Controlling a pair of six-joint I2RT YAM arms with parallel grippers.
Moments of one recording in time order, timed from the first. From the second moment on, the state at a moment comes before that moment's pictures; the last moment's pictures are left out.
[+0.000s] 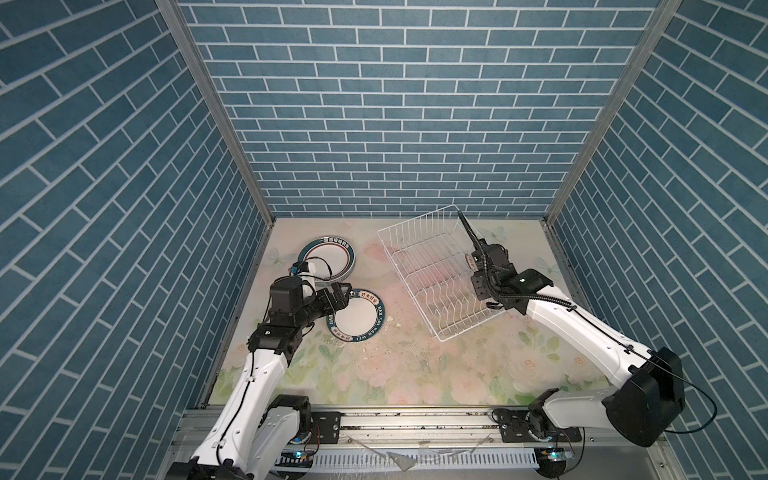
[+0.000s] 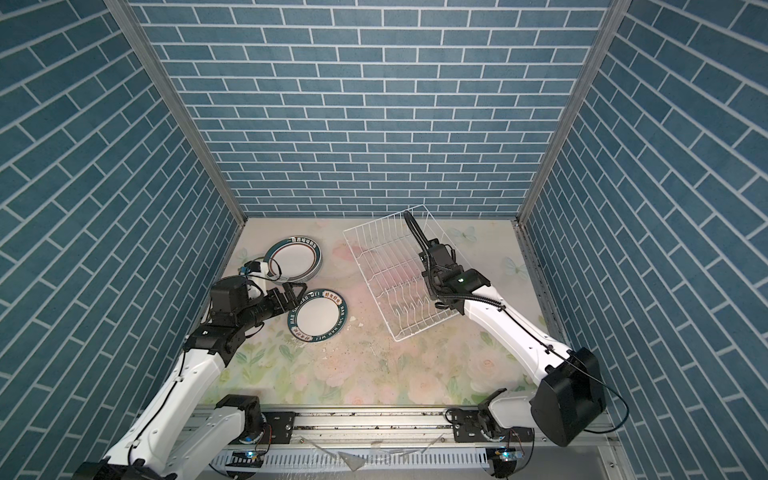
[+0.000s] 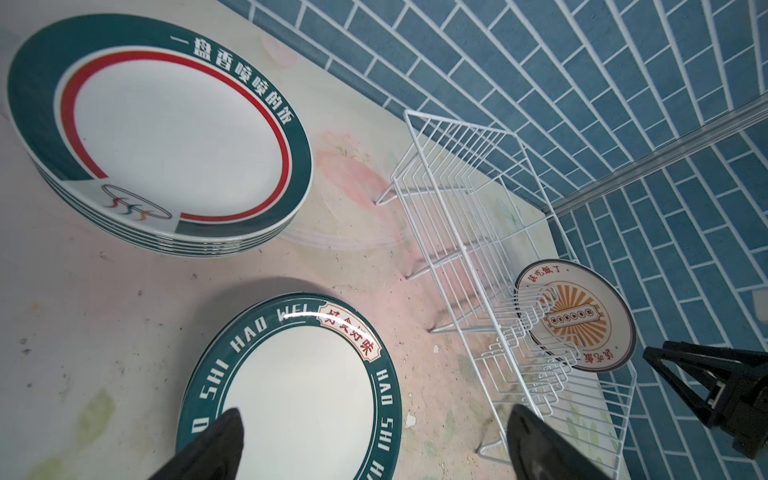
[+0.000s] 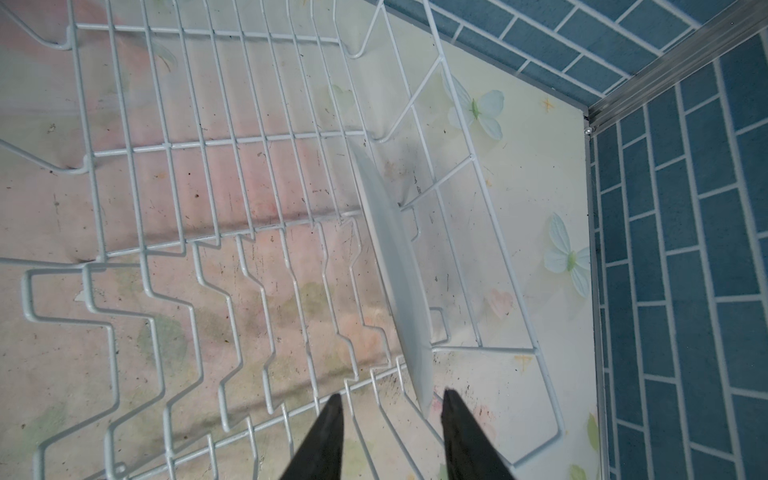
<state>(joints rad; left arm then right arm) -0.09 0.85 0.62 -0.30 0.34 -0.53 0.61 1.35 1.13 -0.73 0.47 0.10</state>
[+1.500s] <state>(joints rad) -0.09 0.82 0.52 -0.22 0.22 -0.58 0.54 1.49 1.05 -0.39 0.58 -0.13</state>
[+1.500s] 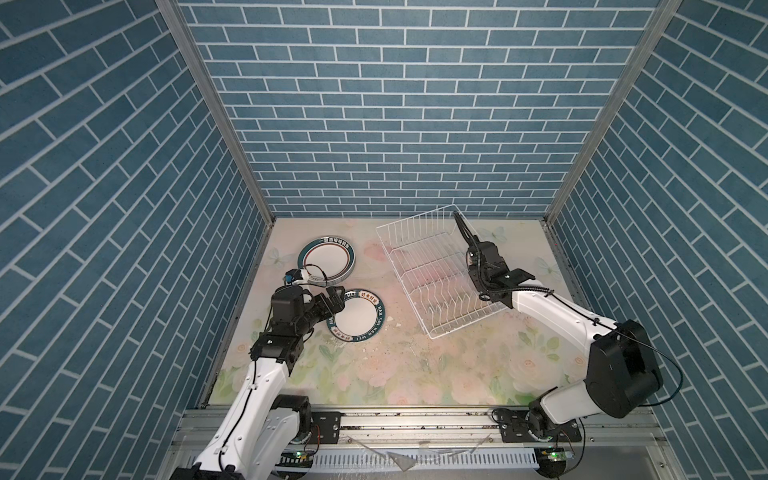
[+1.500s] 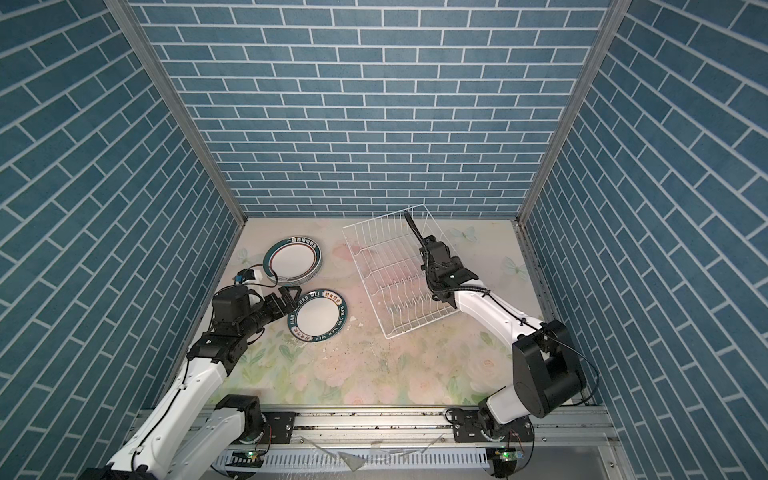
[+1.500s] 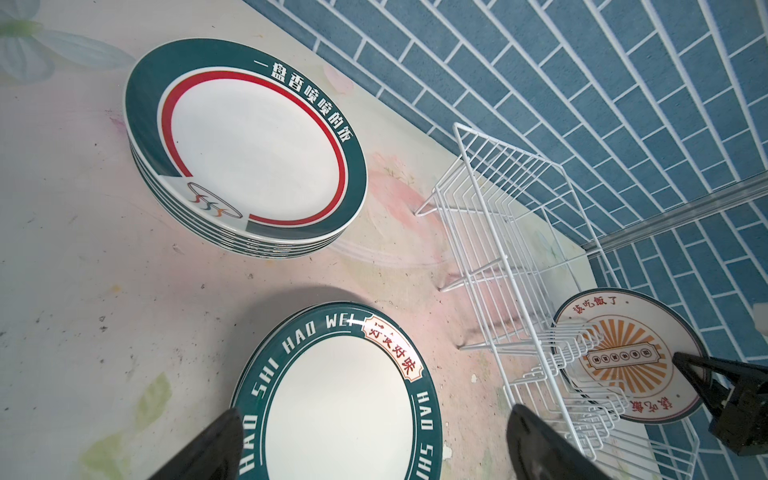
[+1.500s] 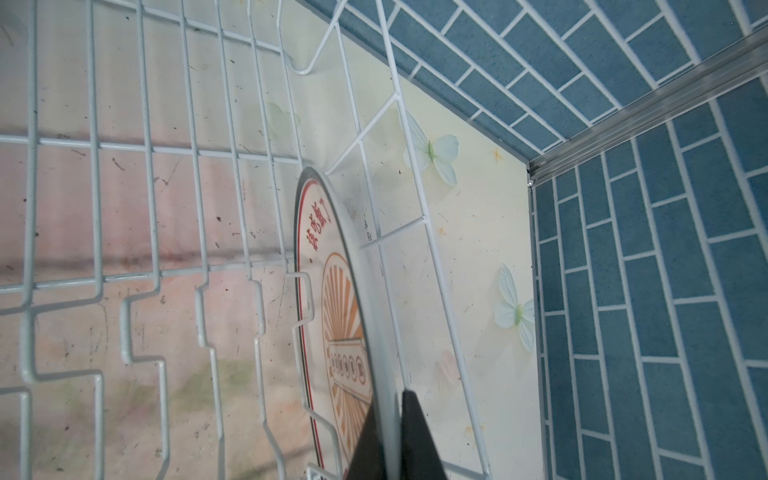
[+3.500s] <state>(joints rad) -0.14 0.95 0.49 0.15 0.52 -0.65 0.55 1.10 0.83 0.02 -0.03 0.48</state>
